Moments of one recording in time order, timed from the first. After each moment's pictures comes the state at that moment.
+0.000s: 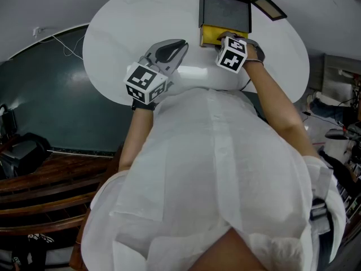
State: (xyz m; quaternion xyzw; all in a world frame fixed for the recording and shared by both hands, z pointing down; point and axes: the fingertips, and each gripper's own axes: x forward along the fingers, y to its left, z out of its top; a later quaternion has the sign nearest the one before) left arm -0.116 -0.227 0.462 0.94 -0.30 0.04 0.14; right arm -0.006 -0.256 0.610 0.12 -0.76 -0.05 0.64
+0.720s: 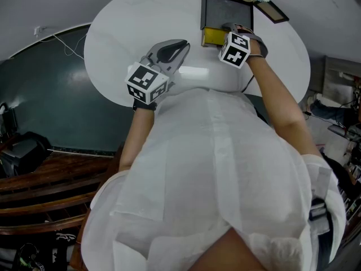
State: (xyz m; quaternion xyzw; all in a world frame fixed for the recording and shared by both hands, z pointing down) left arm -0.117 -0.236 0.462 0.94 -0.30 0.04 0.15; right arm 0.003 -0.290 0.608 0.13 -0.75 -0.08 0.65
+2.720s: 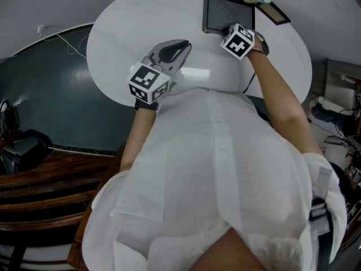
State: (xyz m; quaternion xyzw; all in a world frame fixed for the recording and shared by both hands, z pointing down) left arm -0.117 -0.235 0.458 0.94 -0.30 0.04 0.15; right arm 0.007 -0.322 0.596 0.21 -0.76 -0.01 0.61
